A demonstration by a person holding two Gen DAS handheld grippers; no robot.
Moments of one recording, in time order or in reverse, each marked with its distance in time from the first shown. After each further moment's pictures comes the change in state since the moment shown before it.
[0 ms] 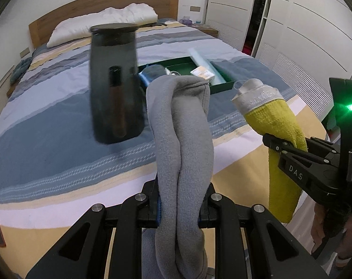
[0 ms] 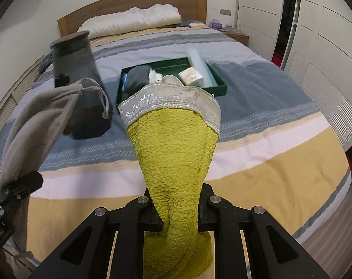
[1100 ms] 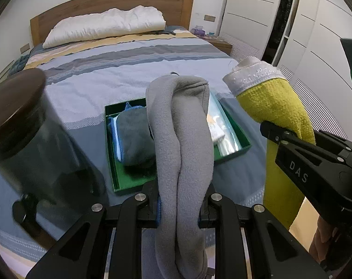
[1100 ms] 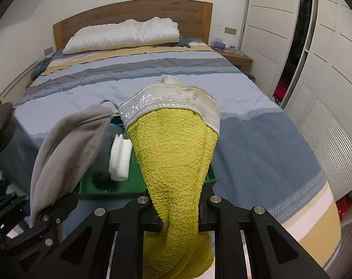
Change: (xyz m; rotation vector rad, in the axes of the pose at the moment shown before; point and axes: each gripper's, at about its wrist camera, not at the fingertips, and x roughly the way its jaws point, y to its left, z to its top) left arm 0.127 -0.019 0.156 -0.117 -0.049 0.020; right arm 0.113 -0.027 0.144 -0.086 -0.085 -0.048
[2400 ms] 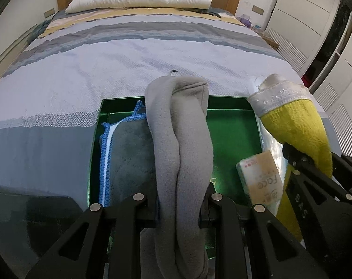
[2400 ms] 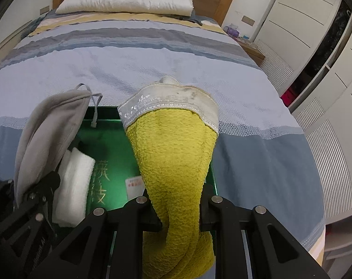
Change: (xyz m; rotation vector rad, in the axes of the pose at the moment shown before) left arm 0.139 0.028 0.060 -0.209 0.117 0.141; right arm 0.177 0.046 0.087 -0.177 0.151 -0.082
